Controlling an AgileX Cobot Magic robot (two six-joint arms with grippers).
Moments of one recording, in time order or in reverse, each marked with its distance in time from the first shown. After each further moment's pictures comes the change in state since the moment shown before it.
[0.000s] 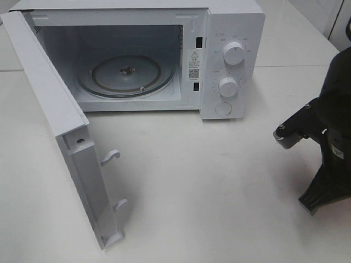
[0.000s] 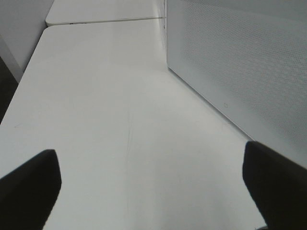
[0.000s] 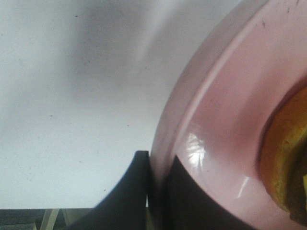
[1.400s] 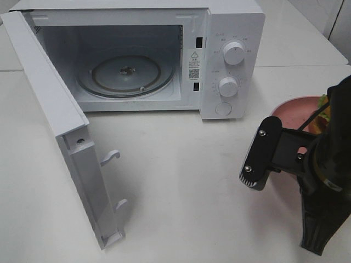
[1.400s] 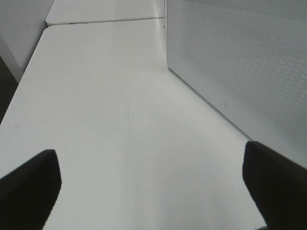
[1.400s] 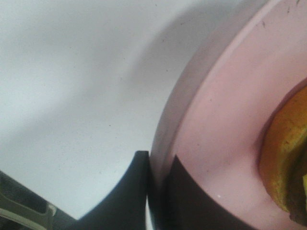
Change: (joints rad) left arm 0.000 0.000 0.000 0.000 0.000 0.000; right arm 0.294 -0.115 0.055 -0.053 -0.054 -0.242
